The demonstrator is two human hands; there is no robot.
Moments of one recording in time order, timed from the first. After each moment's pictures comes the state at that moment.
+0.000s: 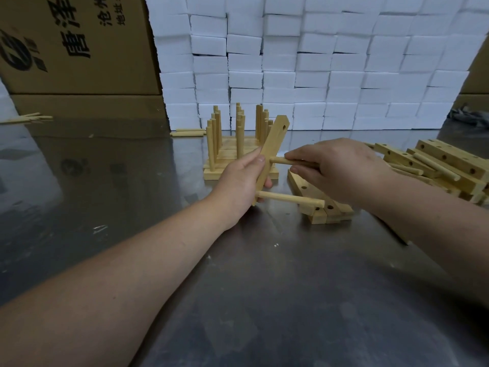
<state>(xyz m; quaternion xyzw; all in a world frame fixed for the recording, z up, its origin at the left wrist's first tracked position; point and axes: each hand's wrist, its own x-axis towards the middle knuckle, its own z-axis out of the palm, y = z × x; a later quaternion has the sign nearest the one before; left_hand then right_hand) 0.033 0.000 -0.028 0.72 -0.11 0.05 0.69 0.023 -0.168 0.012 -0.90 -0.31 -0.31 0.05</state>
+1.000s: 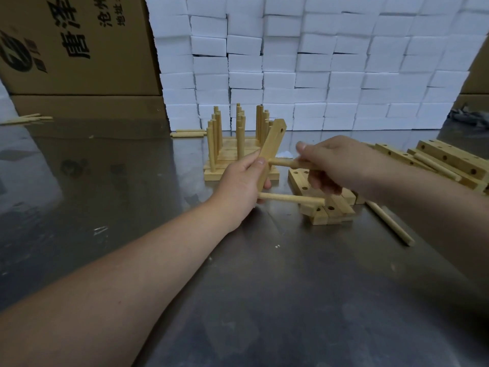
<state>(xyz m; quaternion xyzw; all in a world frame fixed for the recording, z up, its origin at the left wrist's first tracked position) 0.032 -0.001 -0.029 0.74 -0.10 0.08 0.66 0.017 -0.164 0.028 -0.91 -0.11 -0.02 0.40</state>
